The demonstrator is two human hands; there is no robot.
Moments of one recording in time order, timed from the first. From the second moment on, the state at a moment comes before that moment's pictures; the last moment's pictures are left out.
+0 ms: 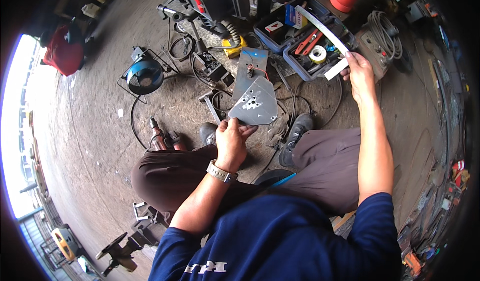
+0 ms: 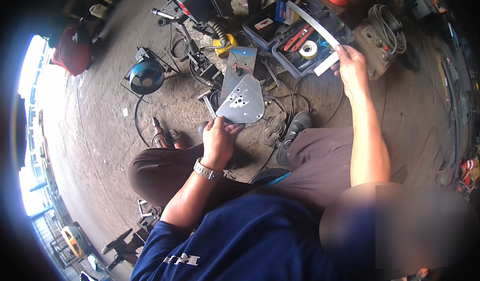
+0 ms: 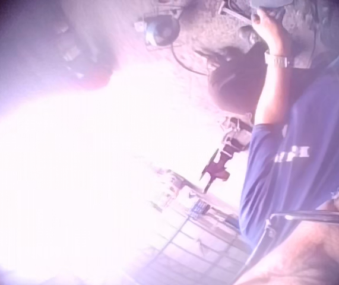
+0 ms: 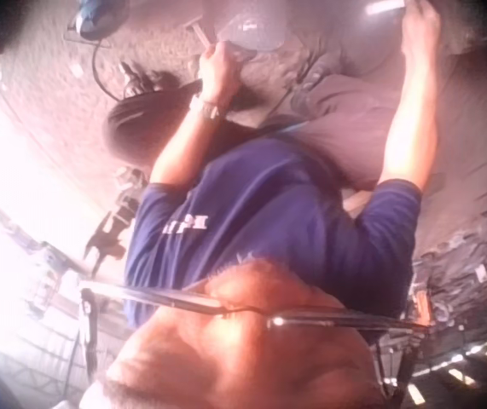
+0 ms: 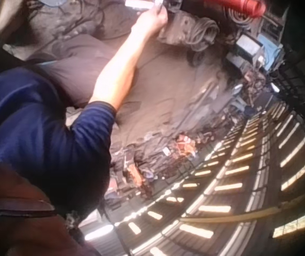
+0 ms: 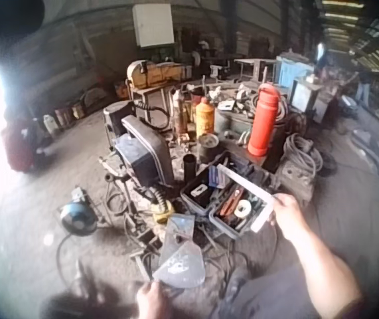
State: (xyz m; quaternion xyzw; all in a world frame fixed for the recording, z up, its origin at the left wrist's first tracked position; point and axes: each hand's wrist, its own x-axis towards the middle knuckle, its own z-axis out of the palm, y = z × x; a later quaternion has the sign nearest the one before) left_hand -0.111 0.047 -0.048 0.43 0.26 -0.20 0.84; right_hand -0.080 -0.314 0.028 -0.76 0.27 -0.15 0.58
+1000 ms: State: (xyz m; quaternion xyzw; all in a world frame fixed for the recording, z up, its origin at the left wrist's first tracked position) left_hand -0.124 -0.038 -0.055 0.36 0.17 -0.34 0.85; right_hand -0.073 -0.315 0.029 -0.76 0.27 -0.16 0.57
